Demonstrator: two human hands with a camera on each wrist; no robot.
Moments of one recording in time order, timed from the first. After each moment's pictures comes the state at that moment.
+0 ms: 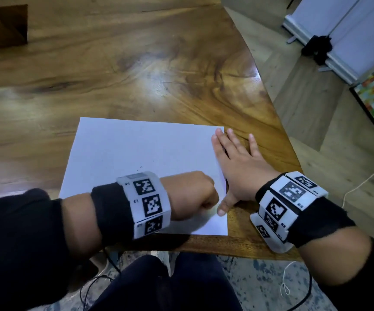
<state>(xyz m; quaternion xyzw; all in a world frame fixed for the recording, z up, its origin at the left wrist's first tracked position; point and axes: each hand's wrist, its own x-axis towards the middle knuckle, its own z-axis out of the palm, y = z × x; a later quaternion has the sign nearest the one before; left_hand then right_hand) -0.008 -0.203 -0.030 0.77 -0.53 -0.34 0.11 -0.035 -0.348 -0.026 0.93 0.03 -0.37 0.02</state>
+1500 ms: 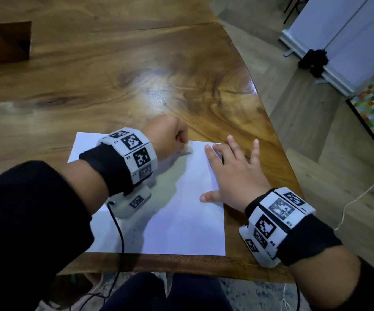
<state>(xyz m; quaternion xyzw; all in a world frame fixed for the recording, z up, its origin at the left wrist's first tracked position) 0.089 -0.206 -0.020 0.91 -0.27 -0.20 0.23 -0.023 -0.344 -0.029 0.97 -0.01 -0.24 0.02</state>
